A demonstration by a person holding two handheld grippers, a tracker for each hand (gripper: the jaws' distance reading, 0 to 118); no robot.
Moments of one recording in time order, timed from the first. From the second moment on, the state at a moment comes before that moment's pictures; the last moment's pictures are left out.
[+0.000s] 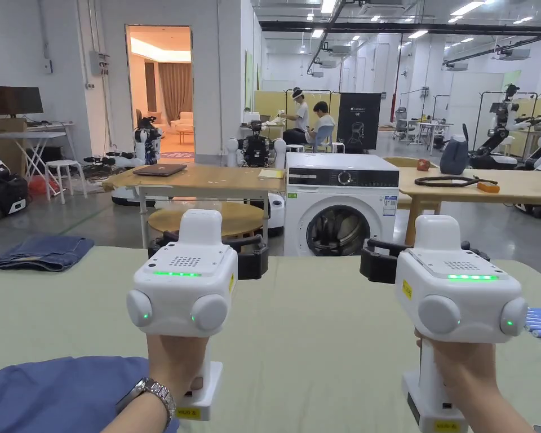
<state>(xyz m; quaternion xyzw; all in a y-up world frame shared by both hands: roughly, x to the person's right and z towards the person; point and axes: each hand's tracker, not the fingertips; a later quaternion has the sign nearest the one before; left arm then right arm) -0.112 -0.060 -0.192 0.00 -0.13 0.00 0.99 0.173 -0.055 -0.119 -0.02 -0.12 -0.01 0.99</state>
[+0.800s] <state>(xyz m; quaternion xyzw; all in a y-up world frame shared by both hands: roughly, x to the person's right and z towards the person) -0.109 -0.059 -0.170 -0.01 -0.17 -0.02 0.98 0.148 -0.065 -0.109 -0.03 -0.11 0.02 0.99</state>
